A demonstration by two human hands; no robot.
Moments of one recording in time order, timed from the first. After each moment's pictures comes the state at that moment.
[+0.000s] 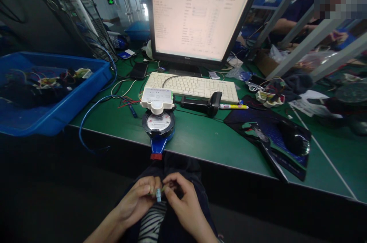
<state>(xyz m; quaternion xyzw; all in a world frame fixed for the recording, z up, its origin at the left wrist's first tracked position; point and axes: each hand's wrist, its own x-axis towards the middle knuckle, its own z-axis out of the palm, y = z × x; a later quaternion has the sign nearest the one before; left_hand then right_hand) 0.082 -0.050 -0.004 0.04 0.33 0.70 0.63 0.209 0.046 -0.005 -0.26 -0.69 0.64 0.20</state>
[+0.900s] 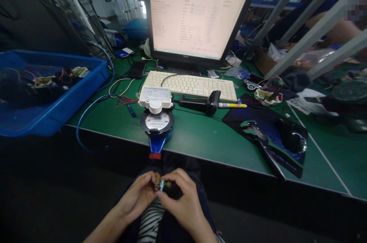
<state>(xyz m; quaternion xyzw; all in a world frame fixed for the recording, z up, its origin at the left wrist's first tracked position) 0.081 -0.047 -0.015 -0.01 0.34 0.70 0.63 0.202 0.047 0.008 -0.23 -0.78 0.52 0.26</state>
